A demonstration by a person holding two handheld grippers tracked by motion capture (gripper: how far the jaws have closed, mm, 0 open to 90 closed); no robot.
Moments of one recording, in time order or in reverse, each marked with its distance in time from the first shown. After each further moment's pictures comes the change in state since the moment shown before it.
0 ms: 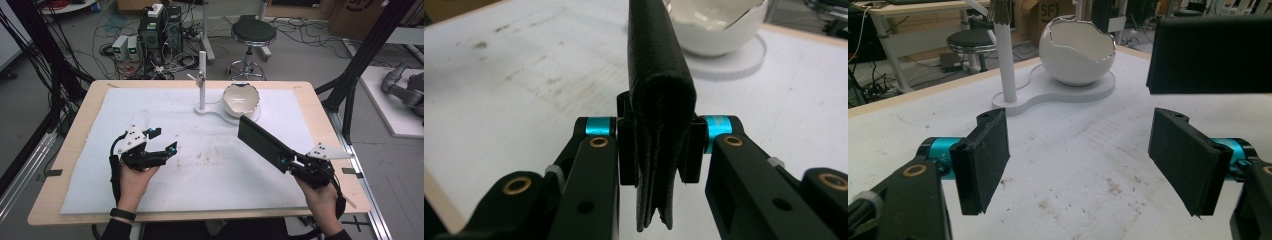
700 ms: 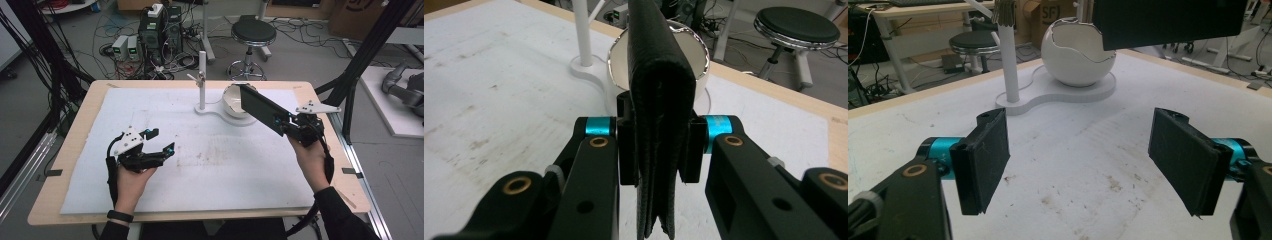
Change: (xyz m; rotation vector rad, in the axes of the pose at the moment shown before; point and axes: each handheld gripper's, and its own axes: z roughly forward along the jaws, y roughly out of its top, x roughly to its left) left arm 0.001 -0.001 -0.008 -0.009 0.004 0.000; right arm -0.030 0.082 0.048 0.028 -0.139 -0.043
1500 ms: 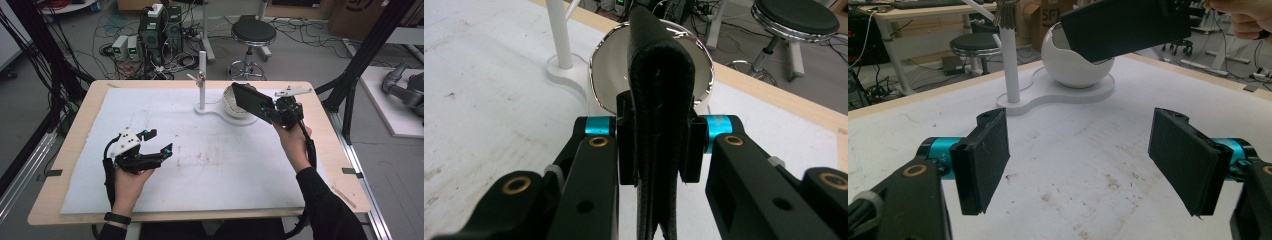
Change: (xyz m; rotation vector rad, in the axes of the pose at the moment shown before) left arm 0.000 0.000 -0.008 -0.009 0.001 -0.001; right arm 0.001 0.030 0.058 0.077 -0.046 -0.027
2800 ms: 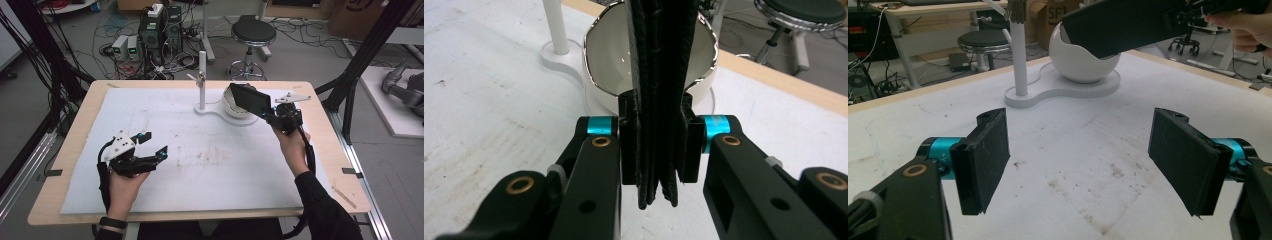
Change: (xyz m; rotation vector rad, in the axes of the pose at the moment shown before) left arm 0.002 -0.005 -0.012 0.007 0.019 -0.010; right arm -0.003 -0.021 0.008 0.003 0.003 0.014
